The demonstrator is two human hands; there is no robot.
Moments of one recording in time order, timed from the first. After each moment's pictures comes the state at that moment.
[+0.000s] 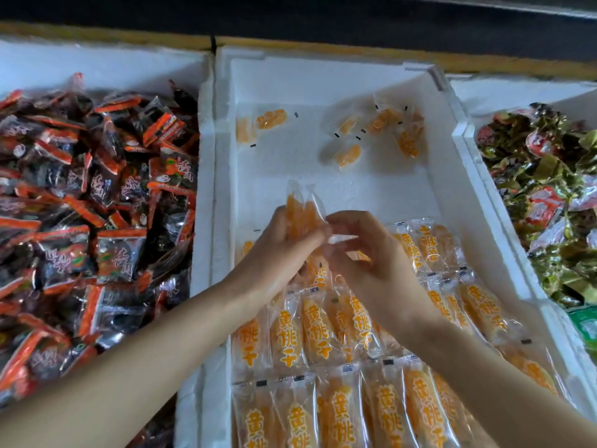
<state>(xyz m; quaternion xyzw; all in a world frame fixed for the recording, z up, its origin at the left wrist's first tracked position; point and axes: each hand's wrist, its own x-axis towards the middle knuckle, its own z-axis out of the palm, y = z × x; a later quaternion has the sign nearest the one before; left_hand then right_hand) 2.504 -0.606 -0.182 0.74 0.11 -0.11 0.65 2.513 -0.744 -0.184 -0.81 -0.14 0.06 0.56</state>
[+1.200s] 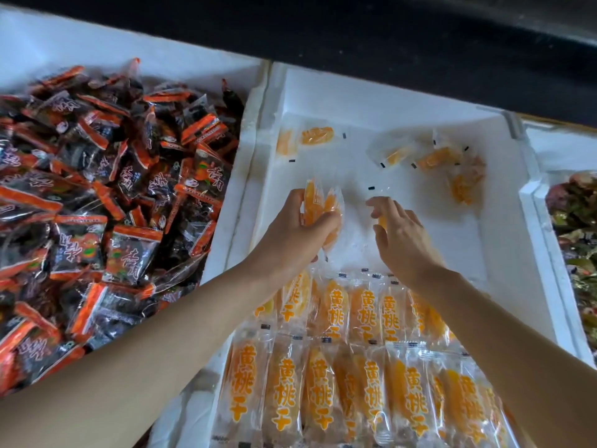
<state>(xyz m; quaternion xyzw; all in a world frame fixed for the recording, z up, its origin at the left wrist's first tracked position) 2.556 -0.590 -0.184 0.73 0.18 -0.02 0.66 2.670 -0.753 -0.245 -0.94 -0.28 -0.04 0.16</state>
